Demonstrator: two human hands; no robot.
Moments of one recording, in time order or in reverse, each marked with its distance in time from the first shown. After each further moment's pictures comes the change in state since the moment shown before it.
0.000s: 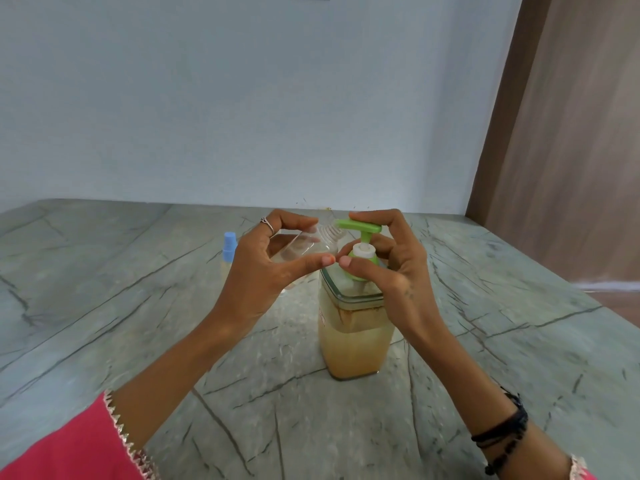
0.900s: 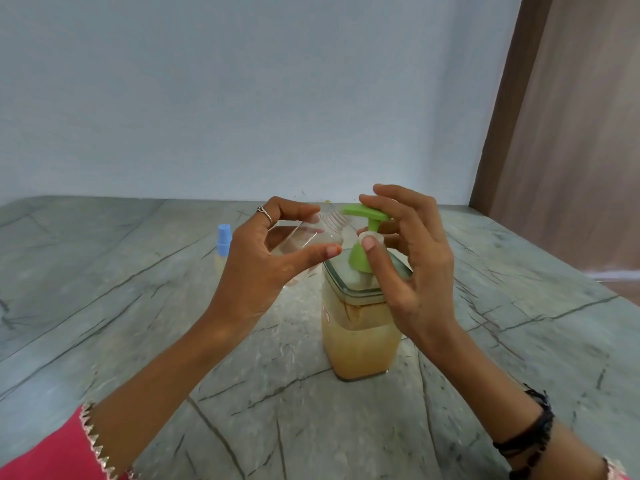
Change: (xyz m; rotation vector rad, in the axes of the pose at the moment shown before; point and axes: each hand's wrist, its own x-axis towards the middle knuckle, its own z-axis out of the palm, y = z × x) left_hand -0.003 0.000 0.002 0.004 0.007 -0.019; right_hand -0.005 0.016 -0.001 -0.401 0.123 -0.378
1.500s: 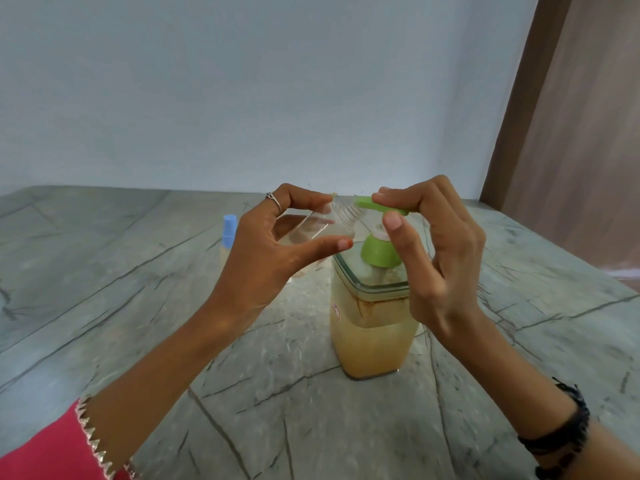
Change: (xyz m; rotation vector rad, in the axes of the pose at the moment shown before) left_hand 0.005 -0.003 -0.004 -0.007 -0.038 -0.006; right_hand 0.010 0.001 0.000 -0.095 0.111 -0.081
